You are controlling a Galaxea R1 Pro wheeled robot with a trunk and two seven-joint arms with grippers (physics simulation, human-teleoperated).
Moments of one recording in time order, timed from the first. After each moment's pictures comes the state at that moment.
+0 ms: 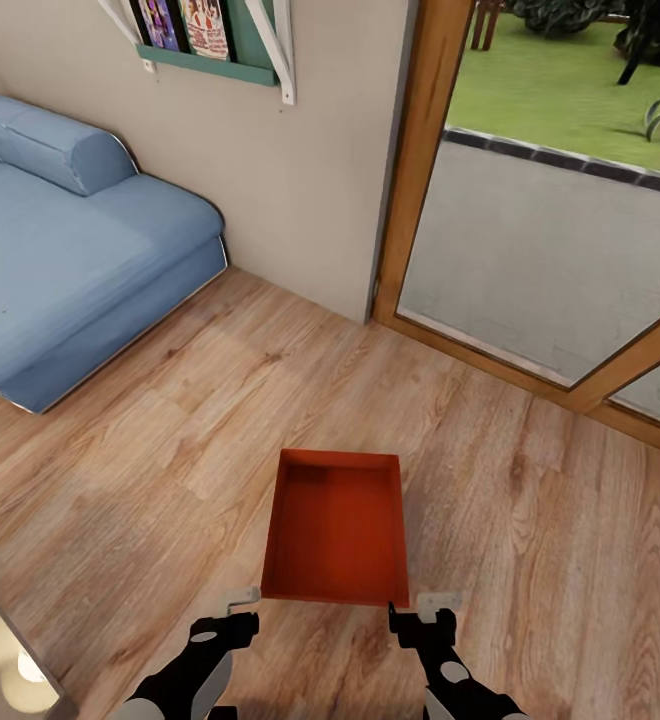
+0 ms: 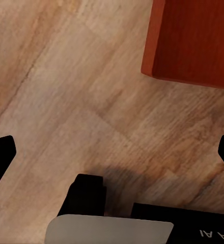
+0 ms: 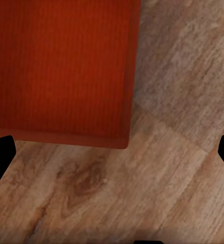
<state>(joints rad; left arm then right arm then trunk) -0.54 -0.08 -0.16 -0.32 0.20 0.06 0.23 -0.54 0.08 0.40 -0.18 -0.28 -0.34 -0.18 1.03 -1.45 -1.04</state>
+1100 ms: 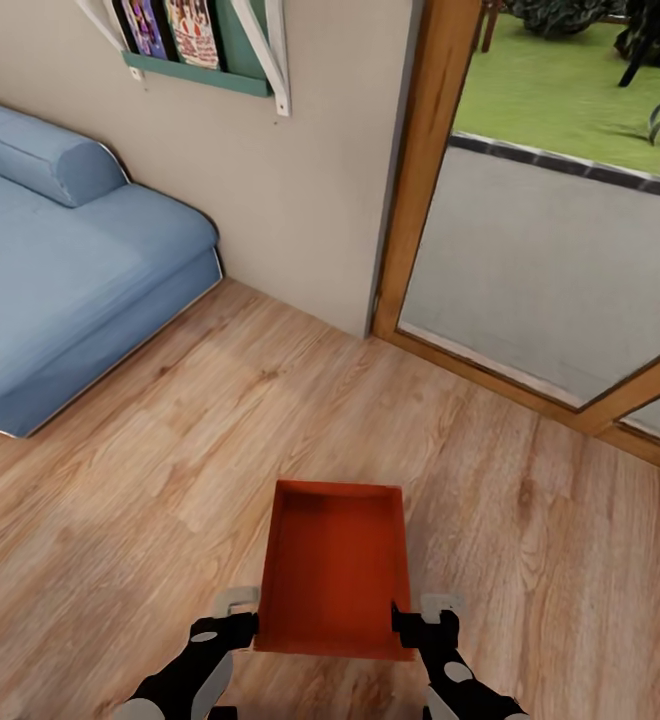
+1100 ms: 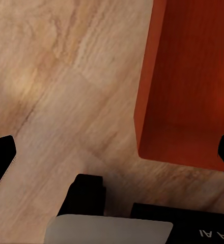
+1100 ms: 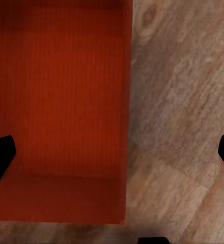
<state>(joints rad) -0.54 -0.08 -0.16 -0.32 0.20 0.06 0.23 -0.54 0.08 0.40 -0.18 -0.34 -0.34 -0.17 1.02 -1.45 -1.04</state>
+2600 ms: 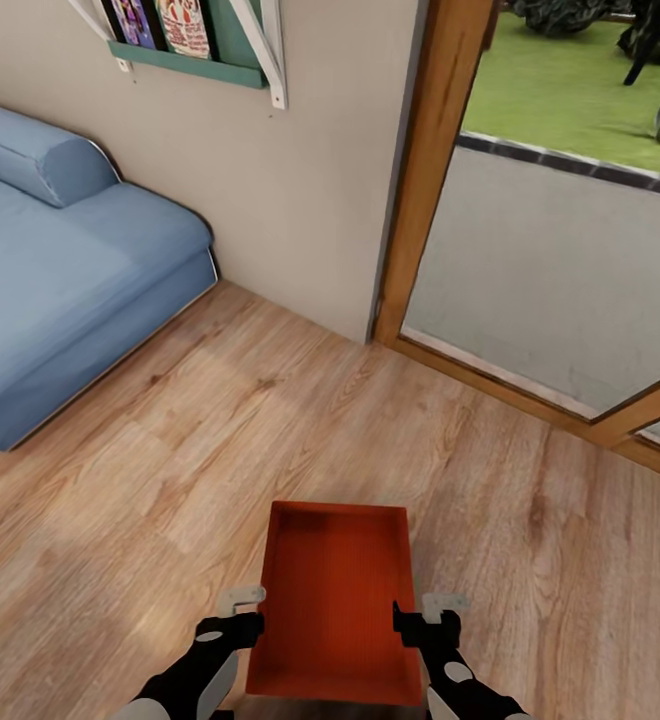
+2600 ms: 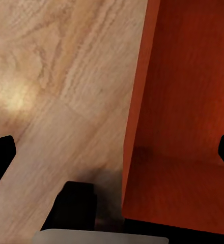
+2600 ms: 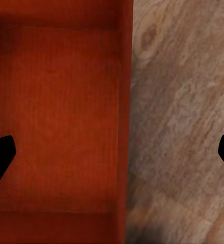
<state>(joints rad) -0.54 -0.09 -0.16 -0.33 0.20 0.06 0.23 -0.54 0.08 0.41 -0.18 -0.34 -0.34 -0.18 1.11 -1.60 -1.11</state>
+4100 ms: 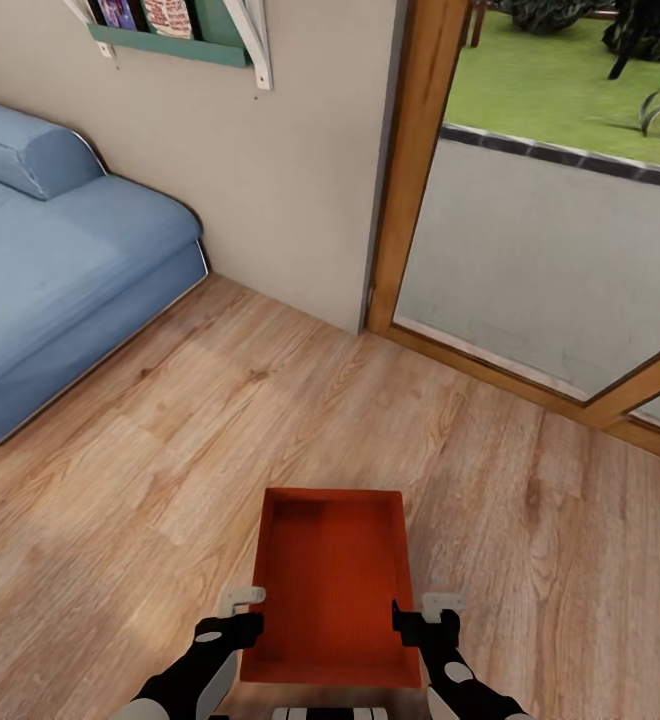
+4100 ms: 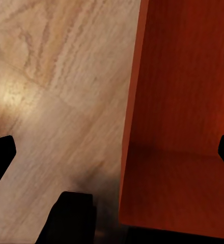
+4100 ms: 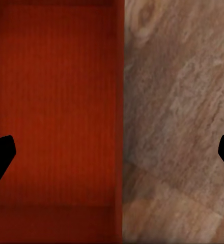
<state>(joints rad) -0.54 -0.09 -0.16 -0.32 0.20 0.06 0.23 -0.54 0.08 0.41 -0.18 -0.34 -0.36 -0.17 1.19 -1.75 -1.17</state>
